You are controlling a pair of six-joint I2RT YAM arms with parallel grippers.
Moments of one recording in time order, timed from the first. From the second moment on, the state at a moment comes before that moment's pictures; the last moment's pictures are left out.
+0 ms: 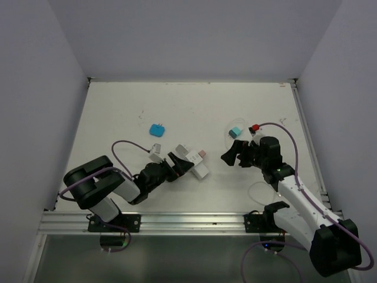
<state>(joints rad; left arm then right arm) -0.85 1.59 0.18 1.10 -0.13 -1.18 0.28 0.90 0.45 -0.12 -0.33 0.45</state>
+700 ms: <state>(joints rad) -0.85 1.67 0.24 1.17 -0.14 -1.18 0.28 0.90 0.43 -0.12 -0.33 0.44</state>
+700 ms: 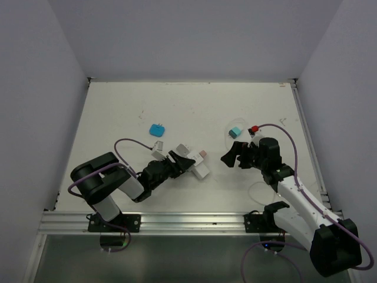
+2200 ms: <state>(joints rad) -0.85 1.54 0.22 1.03 -0.17 -1.19 0.73 1.47 0.58 0.15 -0.27 0.37</state>
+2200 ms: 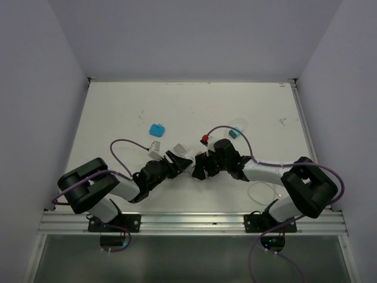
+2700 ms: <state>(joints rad) -0.78 1.55 0.22 1.09 -0.12 -1.21 0.73 1.43 0.56 0.19 -0.29 0.34</state>
